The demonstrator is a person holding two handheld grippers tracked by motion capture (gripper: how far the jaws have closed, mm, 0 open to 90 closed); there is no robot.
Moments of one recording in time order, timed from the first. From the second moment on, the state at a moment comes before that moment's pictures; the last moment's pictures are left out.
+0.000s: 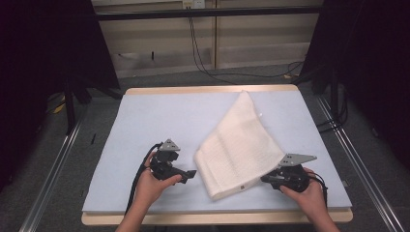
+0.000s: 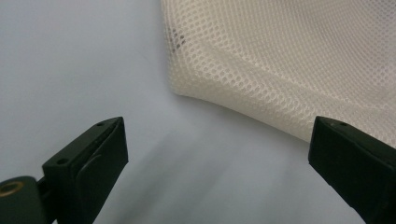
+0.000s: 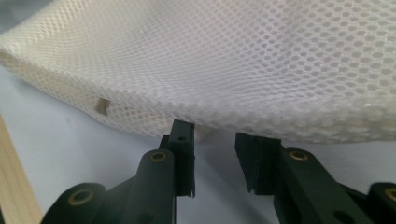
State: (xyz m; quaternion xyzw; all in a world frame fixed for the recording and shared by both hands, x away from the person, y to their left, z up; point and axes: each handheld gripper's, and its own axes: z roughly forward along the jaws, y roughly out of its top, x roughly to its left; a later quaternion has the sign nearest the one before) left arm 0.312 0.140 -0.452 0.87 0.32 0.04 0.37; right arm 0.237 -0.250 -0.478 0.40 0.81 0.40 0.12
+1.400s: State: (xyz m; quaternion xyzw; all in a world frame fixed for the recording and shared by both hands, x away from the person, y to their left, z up) left arm 0.295 0.083 -0.440 0.89 0.24 0.00 0.39; right arm 0.254 -0.222 -0.445 0.39 0.80 0.43 0.11
